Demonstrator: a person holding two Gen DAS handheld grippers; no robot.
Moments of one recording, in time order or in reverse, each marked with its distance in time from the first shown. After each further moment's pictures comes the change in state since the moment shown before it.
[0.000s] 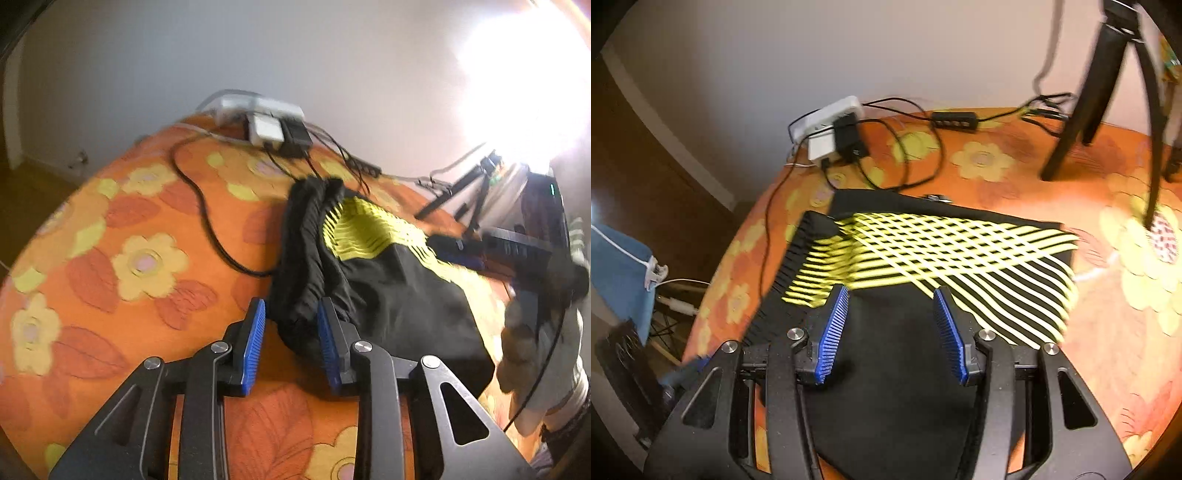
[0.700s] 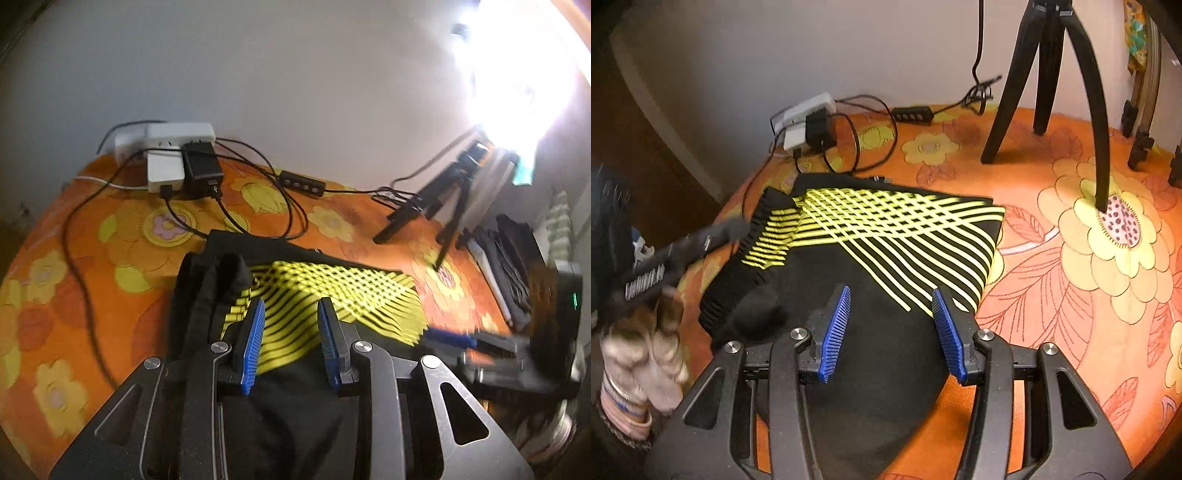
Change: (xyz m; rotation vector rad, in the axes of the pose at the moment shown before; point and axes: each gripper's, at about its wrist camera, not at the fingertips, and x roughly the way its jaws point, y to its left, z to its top) left arm 0.086 -0.068 0.078 0.142 0.075 -0.118; right arm -0.020 -0.044 -0.027 -0.053 -0.002 -0.046
